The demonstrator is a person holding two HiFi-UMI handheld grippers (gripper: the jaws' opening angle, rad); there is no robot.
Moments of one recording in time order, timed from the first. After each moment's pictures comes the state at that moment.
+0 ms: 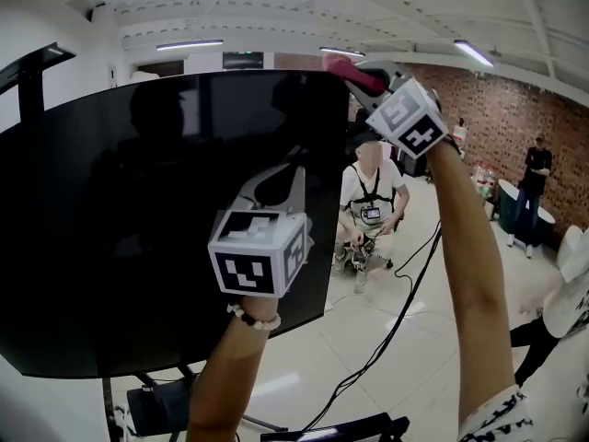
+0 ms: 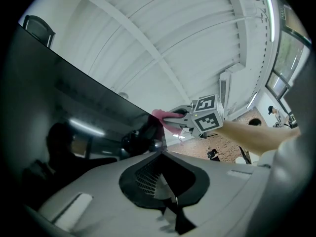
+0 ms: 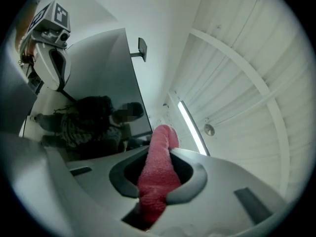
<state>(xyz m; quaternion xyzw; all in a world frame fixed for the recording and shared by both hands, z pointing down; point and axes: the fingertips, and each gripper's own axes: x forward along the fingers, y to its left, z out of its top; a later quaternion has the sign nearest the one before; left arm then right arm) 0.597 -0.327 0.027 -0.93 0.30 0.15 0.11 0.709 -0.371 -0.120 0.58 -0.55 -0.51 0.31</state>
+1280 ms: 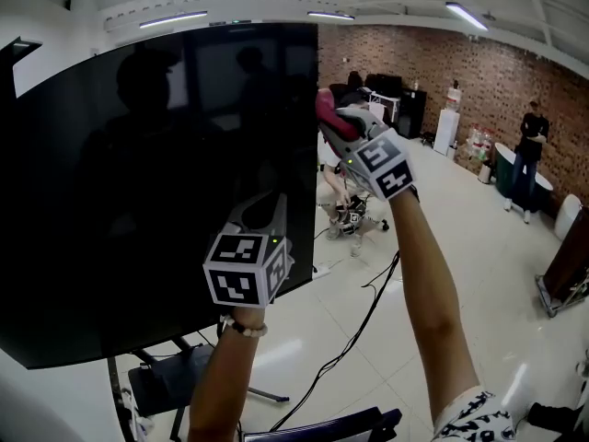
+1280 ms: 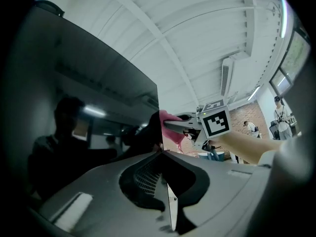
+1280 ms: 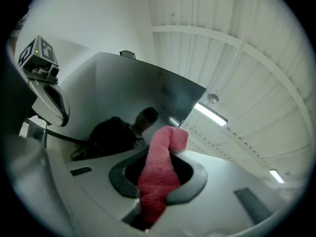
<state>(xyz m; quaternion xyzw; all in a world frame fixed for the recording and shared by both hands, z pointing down) 0.627 -0.331 0.151 -0.95 0.31 0.07 0.07 0.748 -0.387 0.056 0.60 -0.70 -0.35 0.18</state>
